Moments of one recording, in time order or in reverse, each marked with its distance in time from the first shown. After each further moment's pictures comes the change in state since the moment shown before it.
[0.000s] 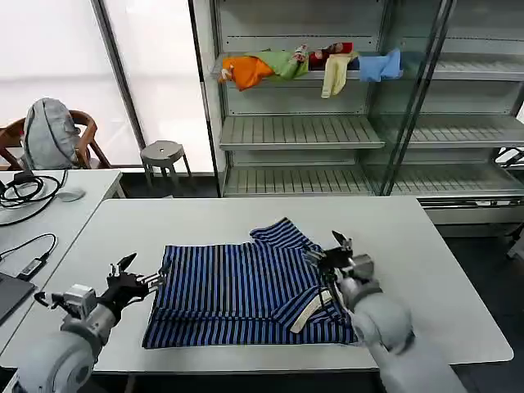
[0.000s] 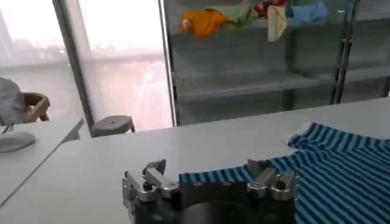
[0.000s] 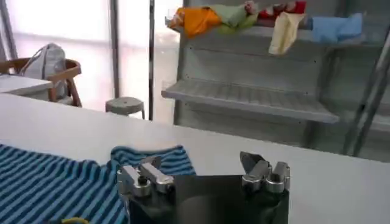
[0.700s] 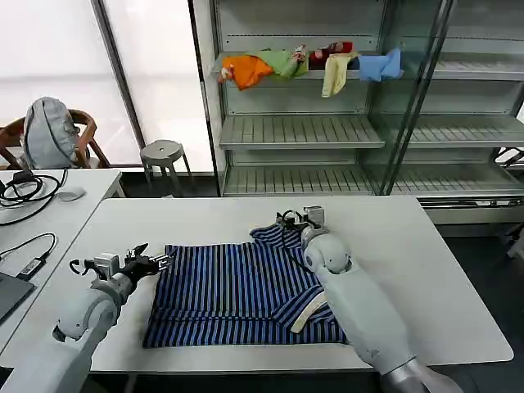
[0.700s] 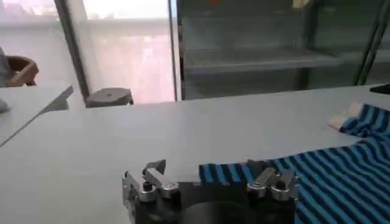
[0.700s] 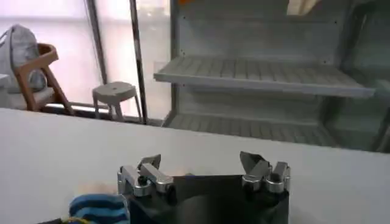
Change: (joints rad) left arm -0.313 -0.032 0.194 0.377 0.011 0.007 0.070; right arm 0.298 0.198 -0.088 -0.499 0.038 0.025 0.002
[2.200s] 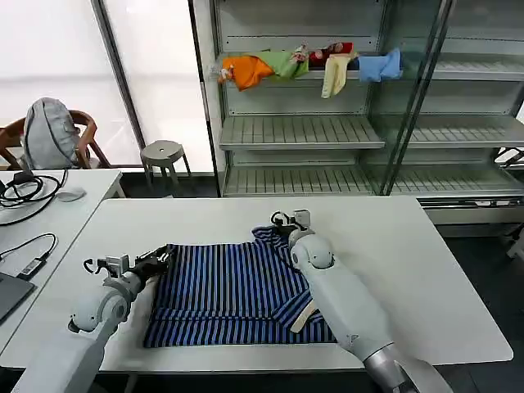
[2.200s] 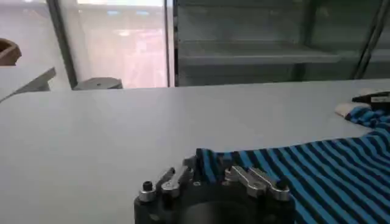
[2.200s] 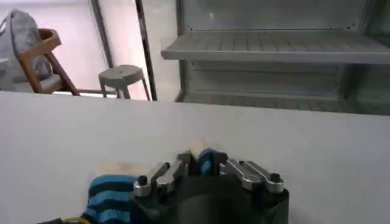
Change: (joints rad) left arm -0.052 -0.035 0.037 0.103 0.004 -0.068 0.060; right arm 0.027 0.030 -0.018 -0.098 0.013 0.019 -0.042
